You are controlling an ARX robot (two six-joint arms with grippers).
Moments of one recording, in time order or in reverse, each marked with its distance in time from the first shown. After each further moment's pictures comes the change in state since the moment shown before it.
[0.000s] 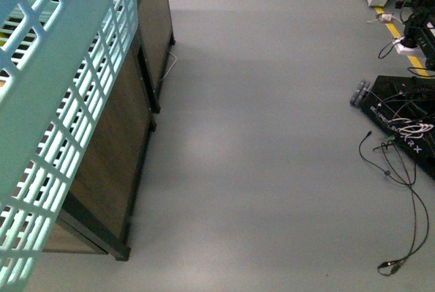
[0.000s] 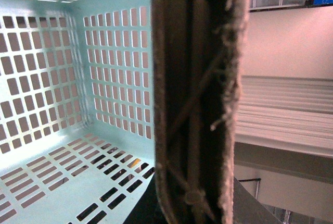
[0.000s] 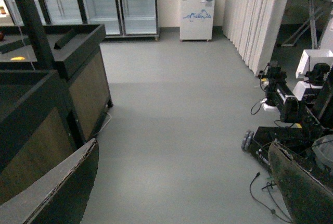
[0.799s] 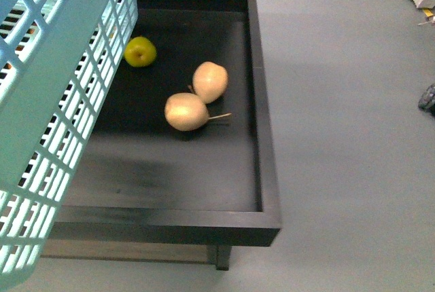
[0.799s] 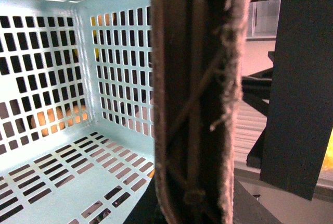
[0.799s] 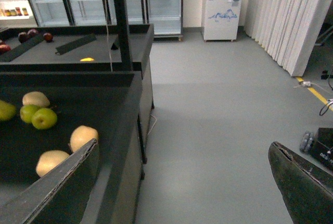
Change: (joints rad) left arm 0.000 0.000 0.000 -0.002 0.000 0.001; right arm 0.000 0.000 0.000 0.000 0.002 0.000
